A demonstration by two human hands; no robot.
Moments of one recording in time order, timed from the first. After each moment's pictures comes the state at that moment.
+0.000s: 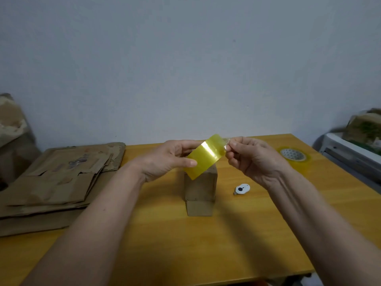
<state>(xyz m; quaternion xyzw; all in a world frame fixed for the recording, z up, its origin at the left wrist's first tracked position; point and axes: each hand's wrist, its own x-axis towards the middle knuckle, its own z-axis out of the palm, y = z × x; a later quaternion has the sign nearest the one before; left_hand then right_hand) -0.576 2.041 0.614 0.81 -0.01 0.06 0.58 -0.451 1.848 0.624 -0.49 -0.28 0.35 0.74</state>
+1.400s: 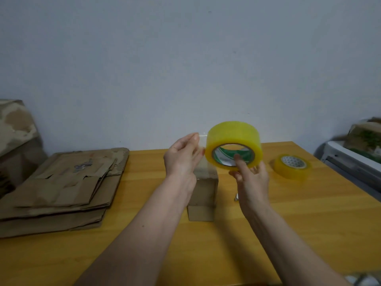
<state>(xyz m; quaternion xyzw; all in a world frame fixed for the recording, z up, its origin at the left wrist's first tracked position) -0.546 1.967 0.622 0.42 0.24 0.42 0.77 -0.470 1.870 0.567 -0.49 -0.13 0.10 0.86</state>
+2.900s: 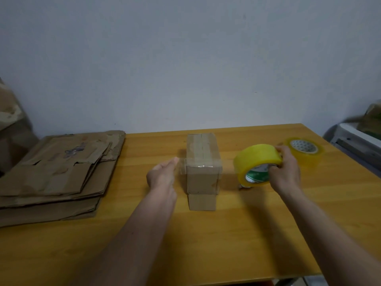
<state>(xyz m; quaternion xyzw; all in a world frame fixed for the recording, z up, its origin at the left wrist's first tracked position) -0.550 2.013 0.544 0.43 0.49 0.36 0.67 -0.385 1.840 0.526 -0.84 -0.19 -0.06 0.50</state>
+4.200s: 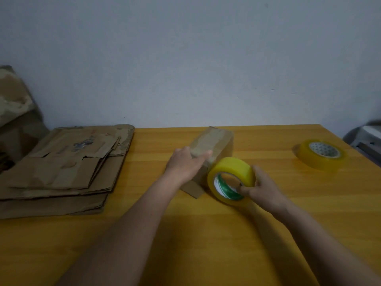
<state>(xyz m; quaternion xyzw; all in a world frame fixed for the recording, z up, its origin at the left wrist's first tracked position) -0.526 2.058 0.539 0.87 0.38 0.10 0.31 -0.415 1.882 0.505 -0.83 -0.32 0.18 0.42</state>
